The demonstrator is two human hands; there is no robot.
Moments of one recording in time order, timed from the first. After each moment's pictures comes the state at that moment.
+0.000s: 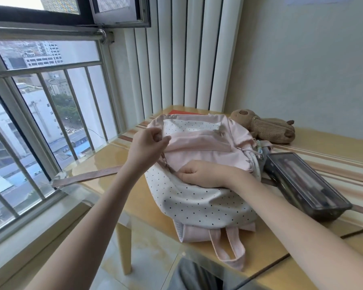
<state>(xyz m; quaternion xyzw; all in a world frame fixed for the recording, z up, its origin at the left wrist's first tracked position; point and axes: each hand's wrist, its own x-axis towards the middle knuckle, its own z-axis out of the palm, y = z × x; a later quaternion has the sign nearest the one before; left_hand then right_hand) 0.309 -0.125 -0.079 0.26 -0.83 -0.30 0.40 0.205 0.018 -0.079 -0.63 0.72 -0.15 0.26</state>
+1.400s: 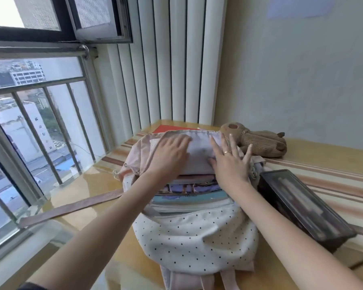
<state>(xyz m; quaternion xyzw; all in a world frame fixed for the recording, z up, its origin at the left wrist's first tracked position) 0.202 -0.125 -0.084 0.15 -0.96 0.08 0.22 0.091 0.010 -0.111 -0.38 0.91 -0.08 -0.16</state>
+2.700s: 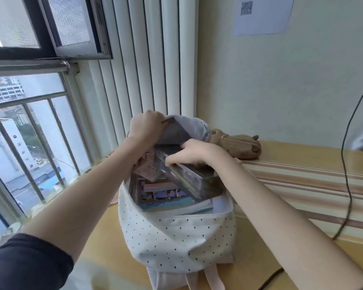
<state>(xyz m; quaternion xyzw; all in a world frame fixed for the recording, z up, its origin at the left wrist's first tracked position) 0.175 -0.131 0.010 0.23 -0.93 0.09 0.29 0.139 0.021 0.005 -0.37 0.89 -0.19 0.21</state>
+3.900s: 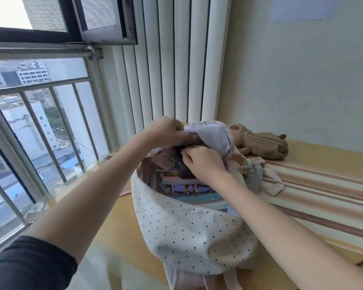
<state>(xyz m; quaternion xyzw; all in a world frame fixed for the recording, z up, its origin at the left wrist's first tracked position) 0.196 -0.155 -0.009 0.18 -0.97 -0.11 0.14 0.119 -0.033 -0.087 -0.55 0.78 -0.24 -0.18</state>
